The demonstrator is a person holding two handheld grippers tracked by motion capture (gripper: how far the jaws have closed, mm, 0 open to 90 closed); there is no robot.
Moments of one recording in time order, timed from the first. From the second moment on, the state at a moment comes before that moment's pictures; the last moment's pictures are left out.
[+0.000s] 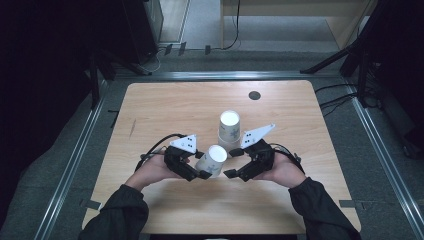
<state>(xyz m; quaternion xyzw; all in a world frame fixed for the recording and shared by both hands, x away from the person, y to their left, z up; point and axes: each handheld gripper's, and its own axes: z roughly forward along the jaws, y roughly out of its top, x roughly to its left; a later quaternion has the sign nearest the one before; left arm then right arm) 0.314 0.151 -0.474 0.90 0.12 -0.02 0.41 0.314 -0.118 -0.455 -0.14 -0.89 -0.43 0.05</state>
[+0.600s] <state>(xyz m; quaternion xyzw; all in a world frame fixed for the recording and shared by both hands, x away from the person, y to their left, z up) 0.323 0.152 -0.447 0.95 0.10 -0.03 0.30 0.304 -0.126 -0.473 -0.16 -0.90 -0.41 0.03</state>
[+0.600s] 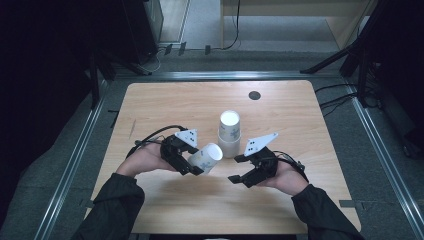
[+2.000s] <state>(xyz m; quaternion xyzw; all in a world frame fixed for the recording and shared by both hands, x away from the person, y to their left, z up) 0.304 0.108 -0.475 0.97 0.06 -0.05 0.24 0.299 -0.096 -0.480 -0.10 -0.90 -0.42 0.05</state>
